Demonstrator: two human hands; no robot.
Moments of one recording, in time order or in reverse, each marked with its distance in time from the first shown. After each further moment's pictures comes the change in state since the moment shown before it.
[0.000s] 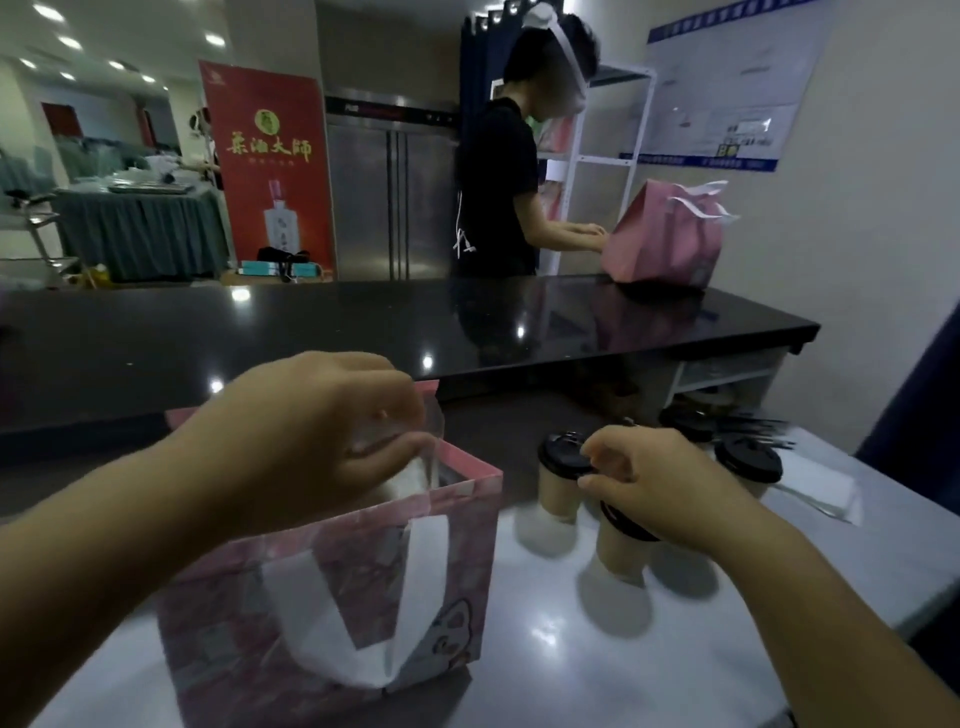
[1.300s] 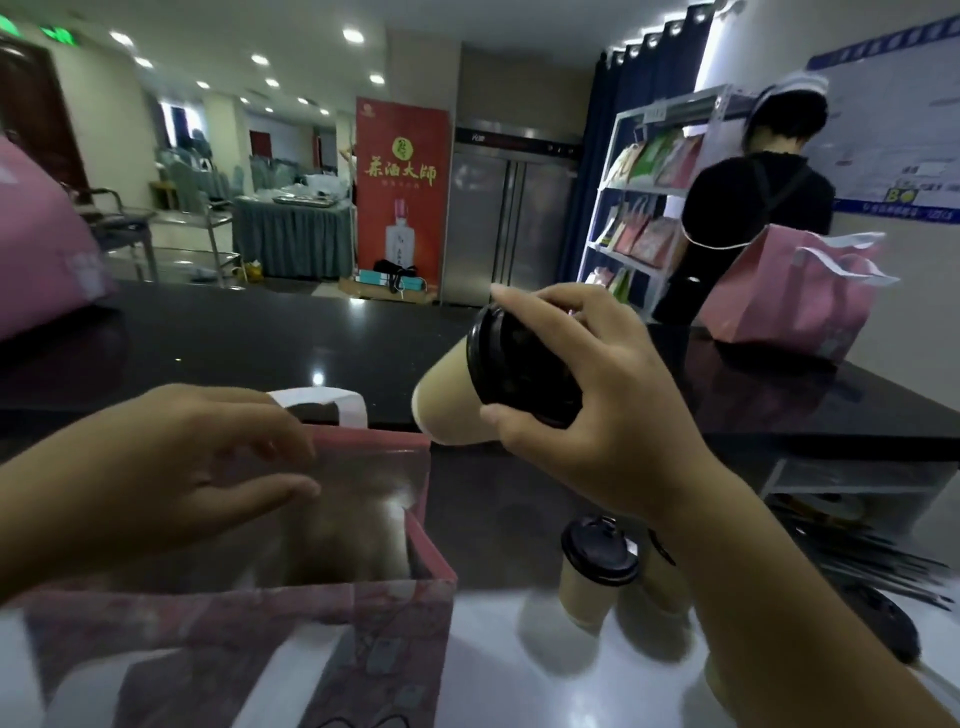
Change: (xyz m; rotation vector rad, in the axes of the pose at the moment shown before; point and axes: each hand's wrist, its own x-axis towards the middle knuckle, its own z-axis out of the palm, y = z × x) left_hand -0.011 -0.038 0.028 0.041 -0.022 -0.458; right_hand 0.094 -0.041 -0.053 0.184 0.343 -0.723
